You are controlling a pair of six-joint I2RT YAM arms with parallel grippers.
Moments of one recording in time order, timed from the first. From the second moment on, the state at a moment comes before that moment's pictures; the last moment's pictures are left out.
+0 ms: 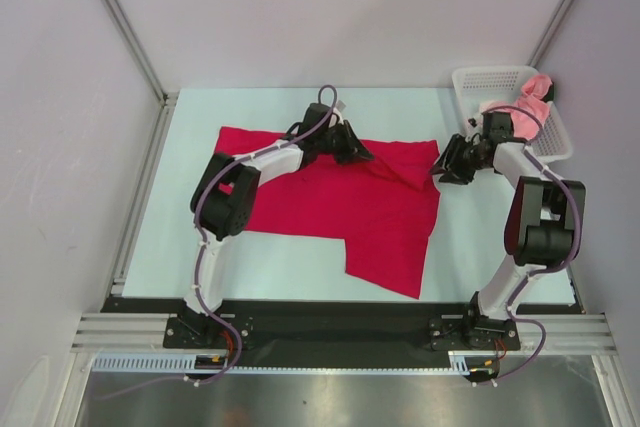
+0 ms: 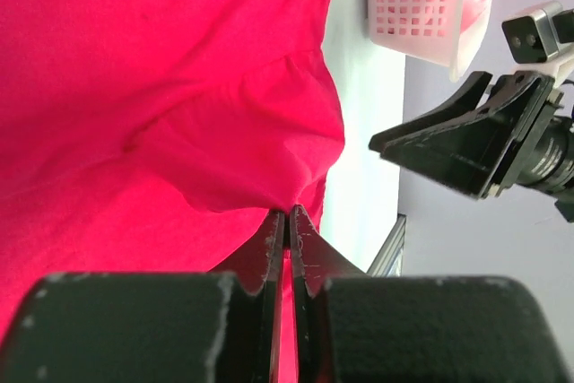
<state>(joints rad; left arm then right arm) -0.54 2.21 1.60 0.04 0.54 -0.94 -0.13 1.77 1.23 -0.52 -0.50 0.36</state>
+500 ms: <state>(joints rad) -0.53 2.23 1.60 0.05 0.56 -0.96 0.00 1.78 1.15 -0.44 -0.40 0.36</state>
